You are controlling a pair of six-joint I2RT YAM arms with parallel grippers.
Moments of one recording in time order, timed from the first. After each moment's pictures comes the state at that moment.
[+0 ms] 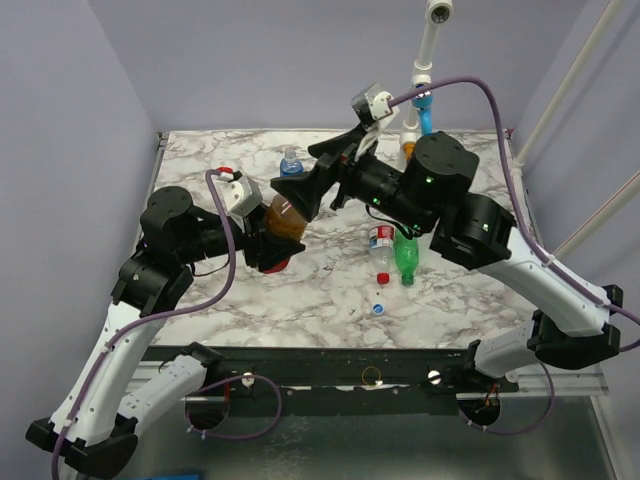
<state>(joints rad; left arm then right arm) -0.45 0.83 1.16 -0.45 0.82 -0.05 1.14 1.41 1.88 -0.33 0.10 0.16</state>
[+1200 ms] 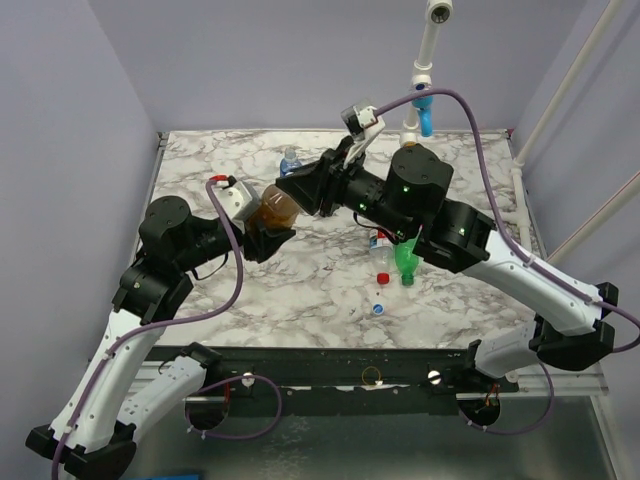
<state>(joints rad) -0.45 0.78 1.08 -0.39 0.55 0.10 1.13 1.44 1.78 -0.29 0.16 0.32</state>
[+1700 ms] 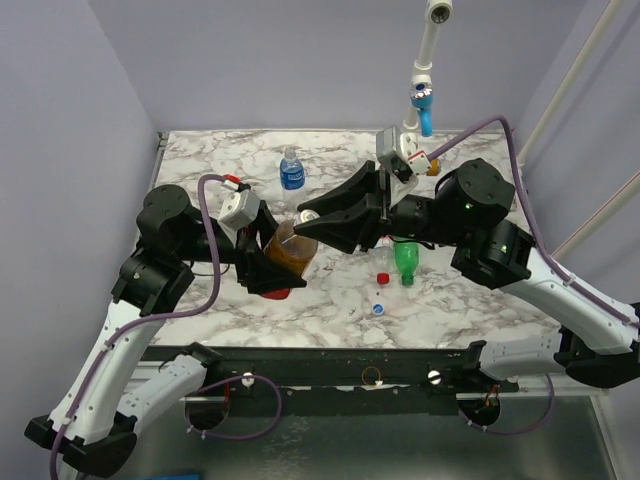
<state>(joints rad) -0.46 0.84 1.17 -0.37 1.12 -0.14 1.11 1.24 1.60 -0.12 -0.36 0.11</state>
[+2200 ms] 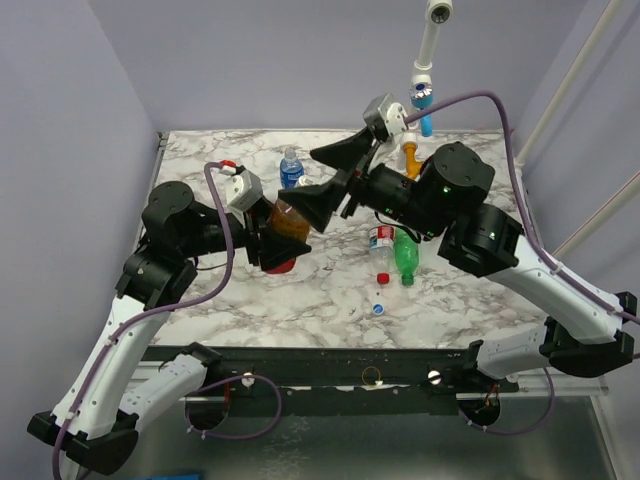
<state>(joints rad) -0.45 0.86 1.17 -0.37 0.92 -0.14 1.12 1.32 1.73 -0.23 -0.05 0.10</state>
